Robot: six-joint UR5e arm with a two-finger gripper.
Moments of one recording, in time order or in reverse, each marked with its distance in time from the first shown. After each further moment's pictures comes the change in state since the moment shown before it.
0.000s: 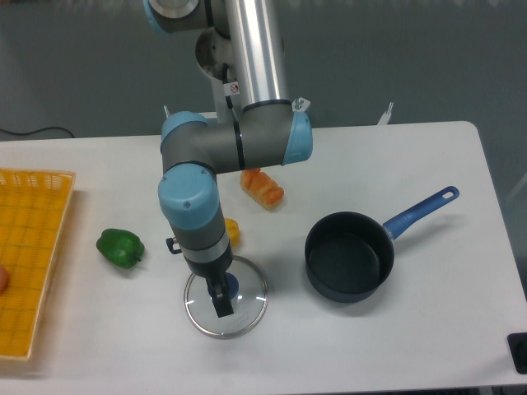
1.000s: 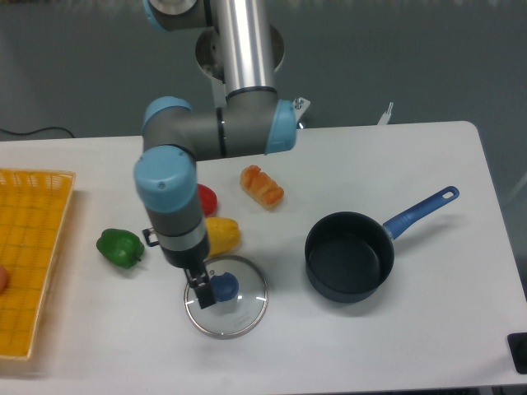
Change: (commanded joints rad) arm -0.127 0.025 -0.018 0.021 -0.025 -0.388
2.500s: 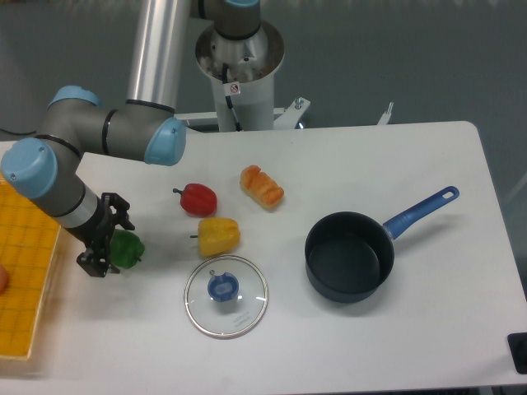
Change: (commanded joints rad) arm -0.259 -0.023 -0.121 -0.048 0.216 0.463
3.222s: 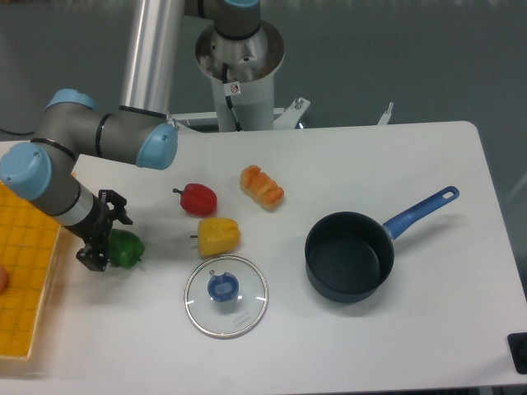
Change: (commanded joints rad) arm -0.028 -0.038 0.001 0.012 0.008 -0.057
